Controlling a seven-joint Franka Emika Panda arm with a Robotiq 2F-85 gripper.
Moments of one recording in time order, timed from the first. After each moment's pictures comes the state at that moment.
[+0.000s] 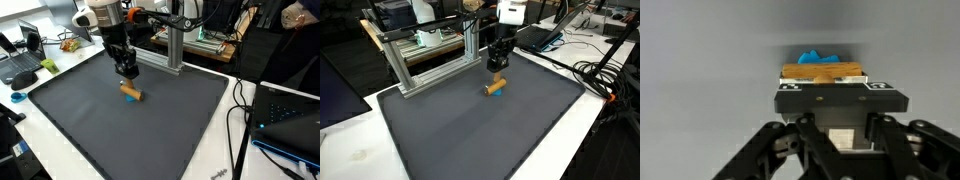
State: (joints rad) arm 0.04 0.39 -0.01 -1.85 -0.06 2.22 0.11
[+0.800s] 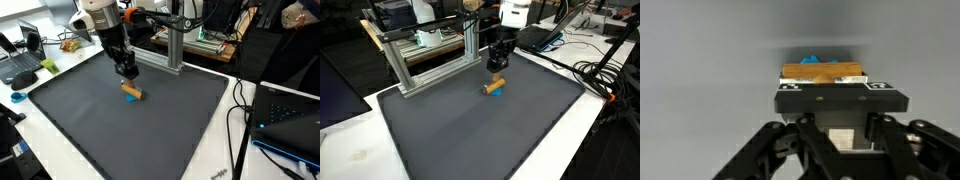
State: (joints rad) arm 0.04 0.44 -0.01 -1.77 -0.05 2.13 0.11
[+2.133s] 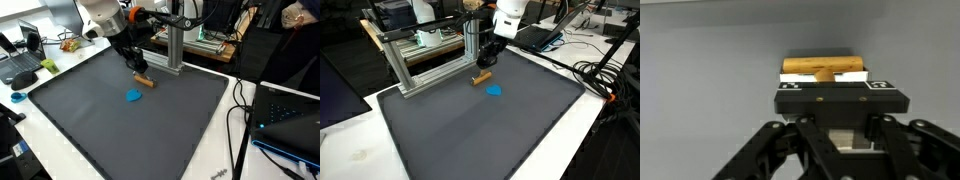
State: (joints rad) arm 0.03 0.44 -0.01 -1.78 -0.04 1.94 0.09
